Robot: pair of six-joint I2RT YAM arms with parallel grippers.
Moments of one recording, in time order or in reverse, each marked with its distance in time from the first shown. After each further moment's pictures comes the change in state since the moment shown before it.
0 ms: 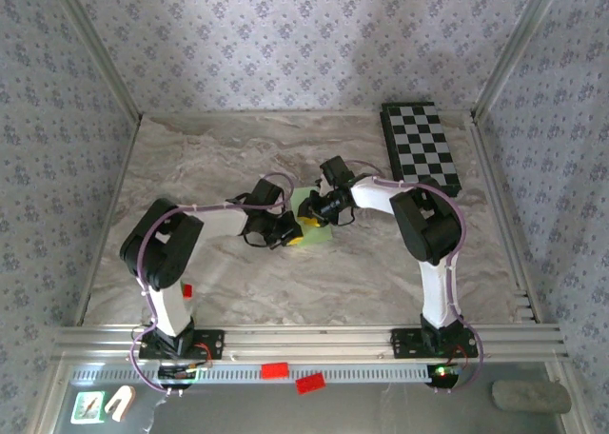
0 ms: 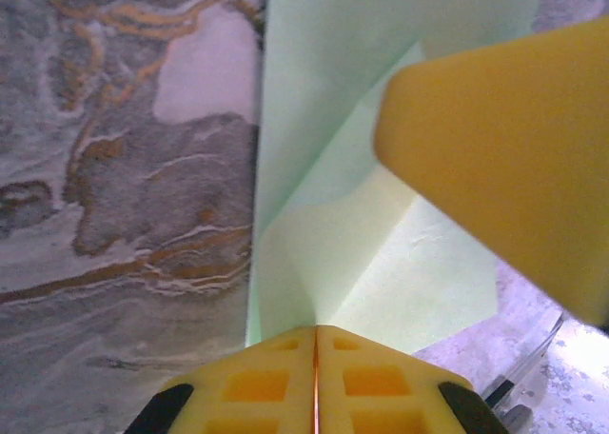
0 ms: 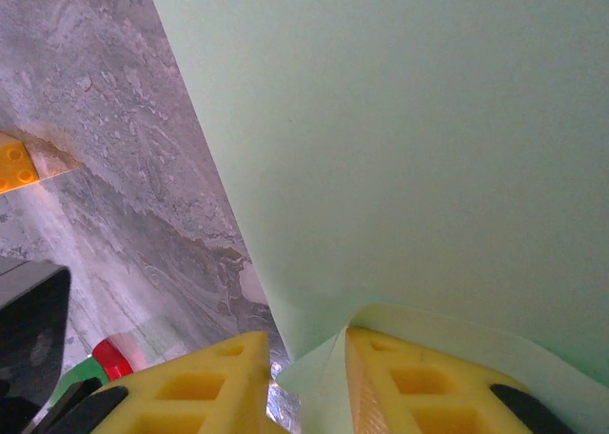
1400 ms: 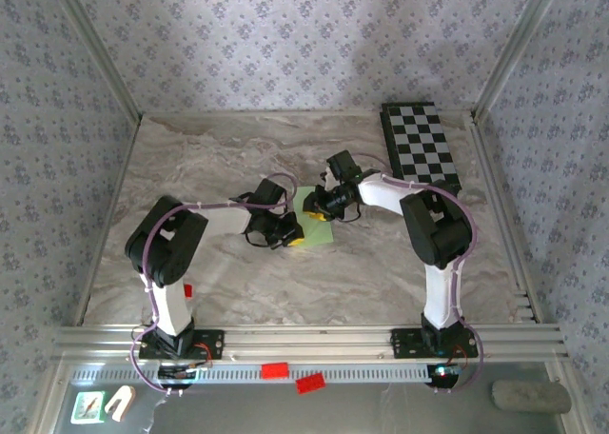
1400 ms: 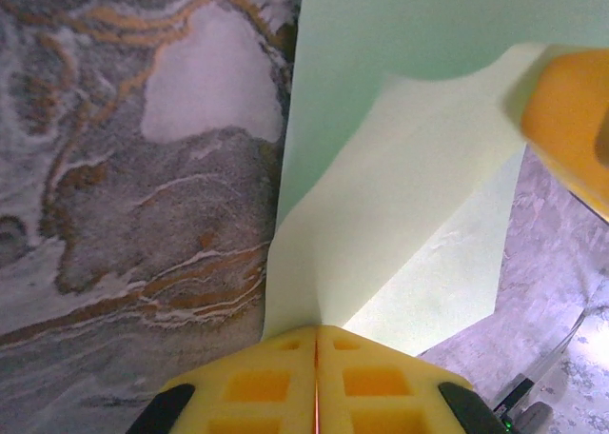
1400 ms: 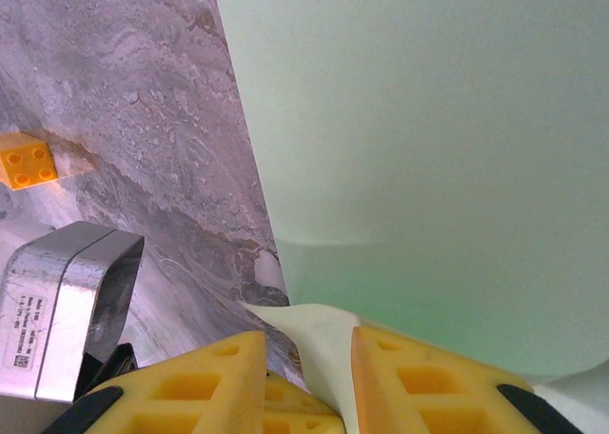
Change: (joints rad) left arm -0.008 0.031 0.028 -0.024 0.000 0.032; right arm -0.032 -0.065 -0.009 -0.031 0.027 -0.083
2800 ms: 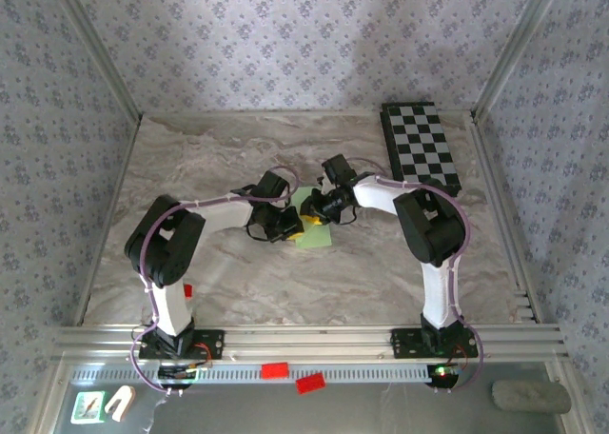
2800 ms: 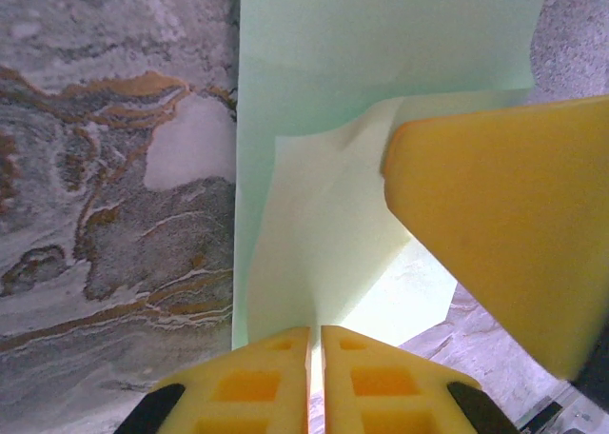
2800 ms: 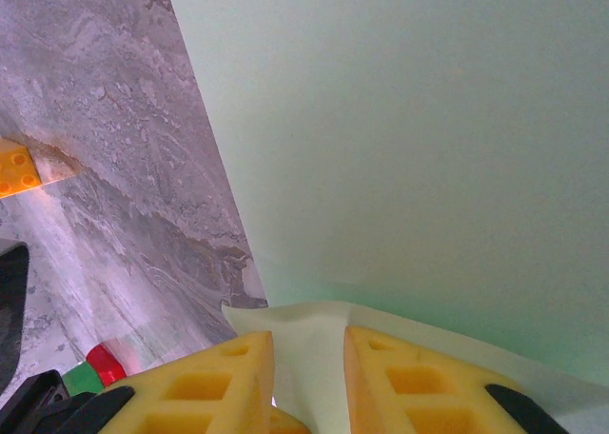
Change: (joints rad) left arm -0.002 -0.004 0.093 -0.134 -0.078 0.053; right arm 0.026 0.039 0.004 0.021 0.000 0.065
